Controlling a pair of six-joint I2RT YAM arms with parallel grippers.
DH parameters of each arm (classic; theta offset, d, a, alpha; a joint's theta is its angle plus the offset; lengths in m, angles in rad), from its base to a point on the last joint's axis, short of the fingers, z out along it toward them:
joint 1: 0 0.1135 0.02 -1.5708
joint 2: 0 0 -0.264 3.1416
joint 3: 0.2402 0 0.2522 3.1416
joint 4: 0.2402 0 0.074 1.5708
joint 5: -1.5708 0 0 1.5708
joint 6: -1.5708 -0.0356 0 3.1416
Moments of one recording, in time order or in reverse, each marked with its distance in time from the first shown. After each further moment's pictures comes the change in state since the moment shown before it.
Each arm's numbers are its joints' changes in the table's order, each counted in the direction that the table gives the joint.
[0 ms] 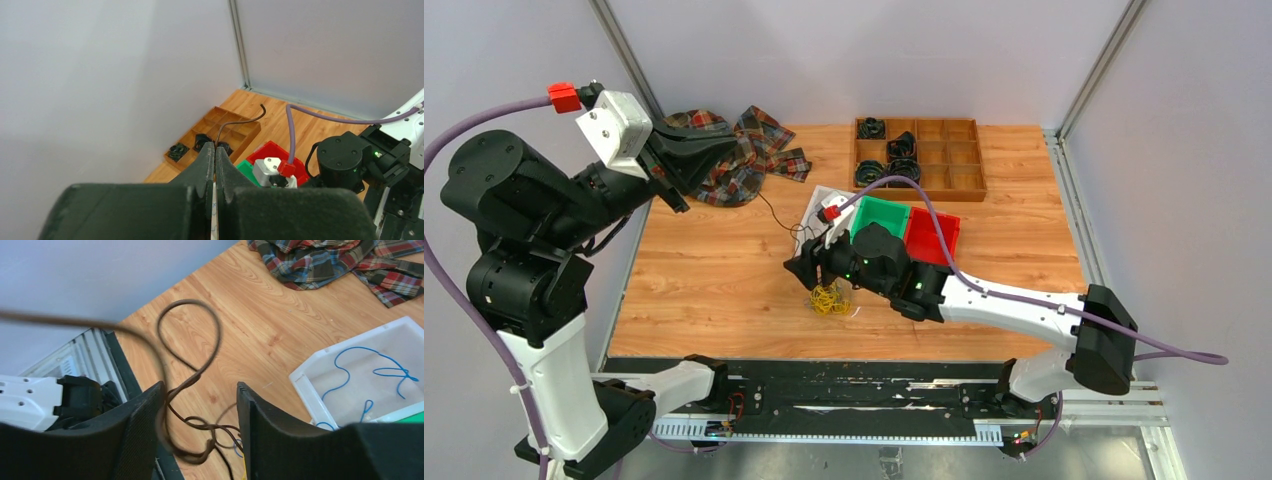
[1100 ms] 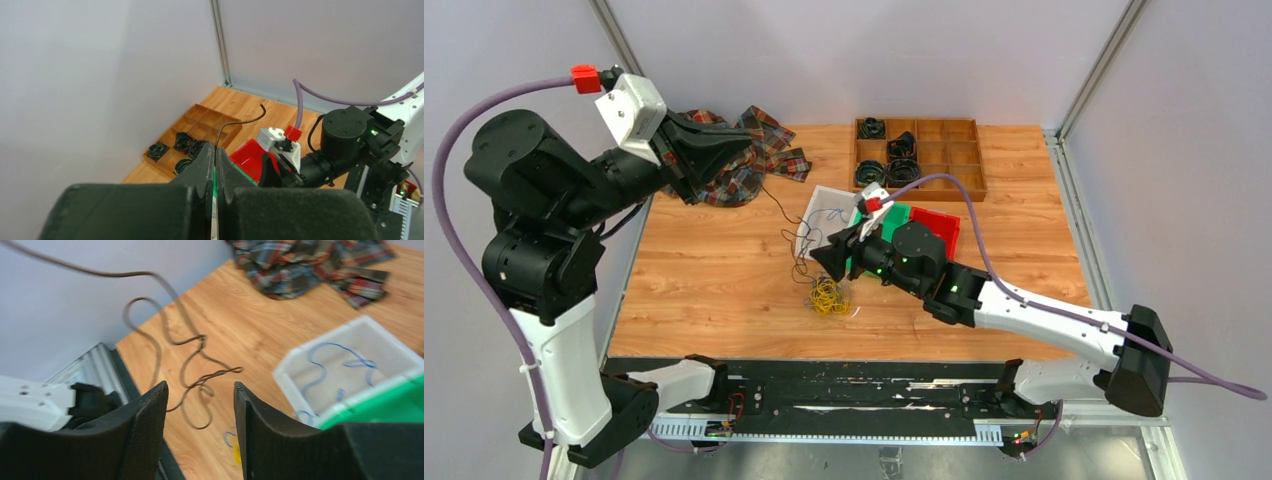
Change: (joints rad) left arm 0.000 0.042 0.013 0.000 -0.056 0.043; right arm -0.035 -0.167 -0.085 -0.002 0.022 -0.037
